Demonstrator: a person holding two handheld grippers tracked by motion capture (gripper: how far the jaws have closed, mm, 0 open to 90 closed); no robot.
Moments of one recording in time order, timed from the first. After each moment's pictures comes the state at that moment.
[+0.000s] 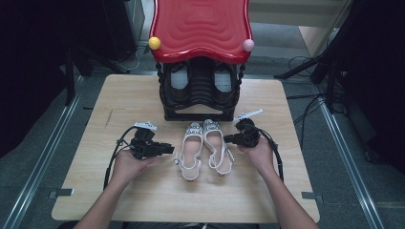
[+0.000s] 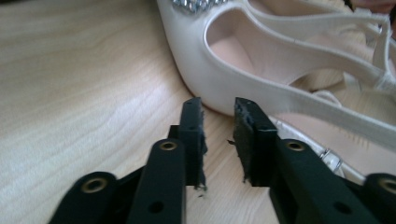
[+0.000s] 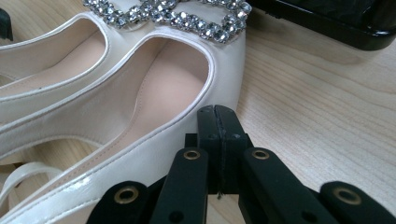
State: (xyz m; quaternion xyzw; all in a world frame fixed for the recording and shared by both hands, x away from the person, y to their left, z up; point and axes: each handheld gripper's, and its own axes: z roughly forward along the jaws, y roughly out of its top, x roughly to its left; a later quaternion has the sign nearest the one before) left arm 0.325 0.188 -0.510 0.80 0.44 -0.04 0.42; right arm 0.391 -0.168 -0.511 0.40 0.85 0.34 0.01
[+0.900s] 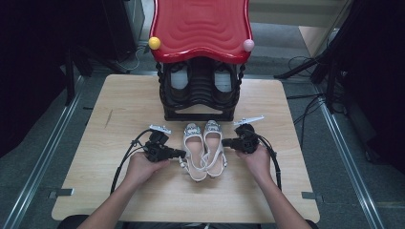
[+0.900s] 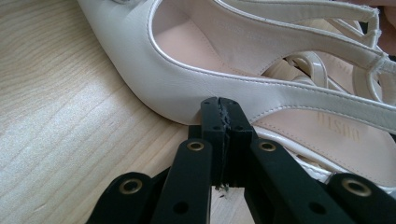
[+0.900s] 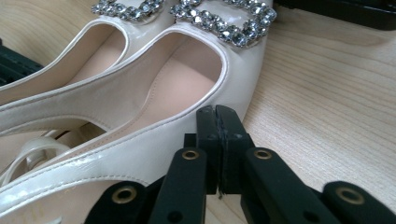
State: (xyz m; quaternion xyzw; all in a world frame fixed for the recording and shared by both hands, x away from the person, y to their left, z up) left arm 0.329 0.152 -0.525 0.81 0.42 -0.10 0.41; right arm 0.372 -0.165 -0.516 0.43 0.82 0.37 0.01
